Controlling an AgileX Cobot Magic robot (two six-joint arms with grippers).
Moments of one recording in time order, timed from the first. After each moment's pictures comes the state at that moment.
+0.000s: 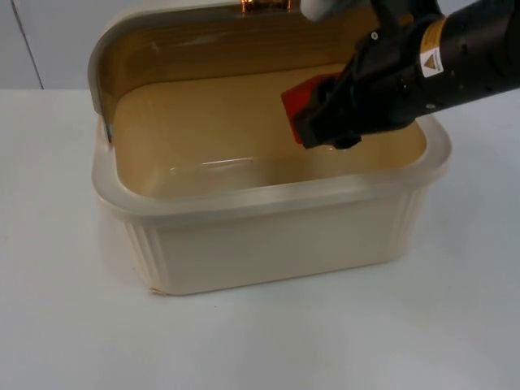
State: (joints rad) right arm 0.64 1.78 -1.06 -0.38 0.01 0.25; left arm 0.10 1.34 -1.31 -0.35 0.60 0.36
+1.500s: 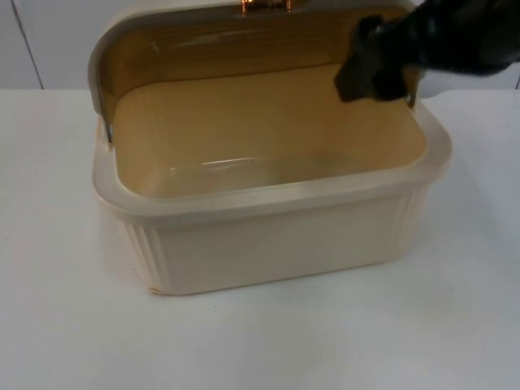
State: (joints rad) right arm 0.64 1.49 -1.06 -0.31 0.39 0.36; left arm 0.10 1.34 -1.31 -0.35 0.60 0.36
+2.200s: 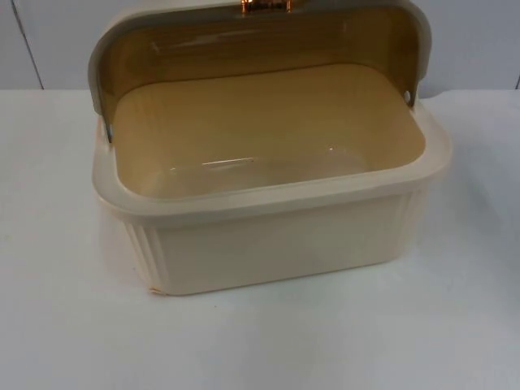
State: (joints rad) right arm 0.39 0.94 -1.06 -0.50 0.49 0.38; left arm 0.10 1.34 -1.31 -0.35 0.60 0.36
